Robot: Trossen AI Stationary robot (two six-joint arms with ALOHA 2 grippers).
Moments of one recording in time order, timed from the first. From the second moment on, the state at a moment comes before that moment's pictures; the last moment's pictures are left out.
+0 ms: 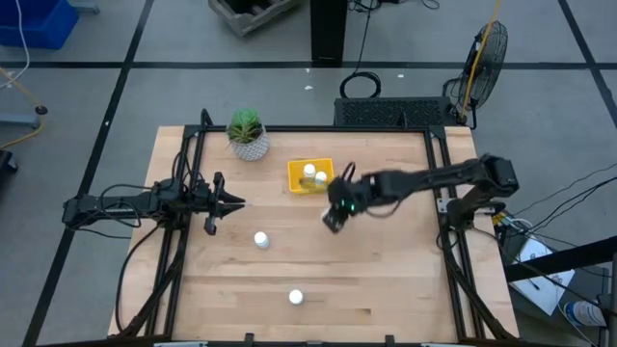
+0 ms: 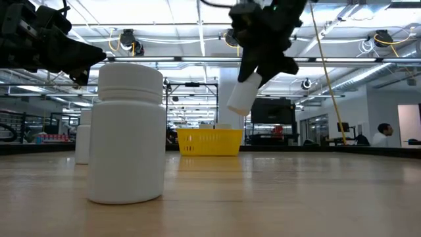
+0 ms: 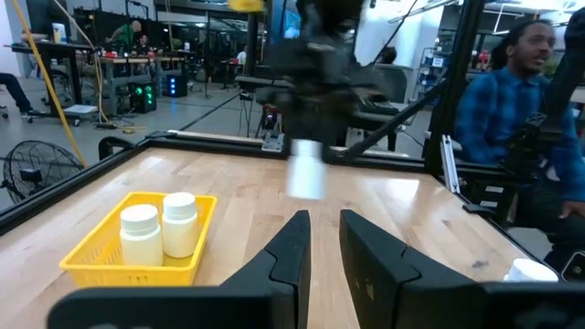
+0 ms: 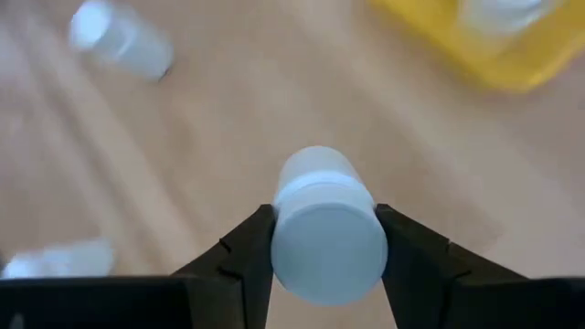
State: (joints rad) left arm 0.09 0.15 0.01 0.16 0.13 -0.11; right arm 0.02 1.62 1.26 -0.70 0.05 0.77
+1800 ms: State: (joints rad) left arm 0.09 0.15 0.01 0.16 0.13 -0.11; right arm -0.48 2.00 1.78 -1.01 -0.13 0.06
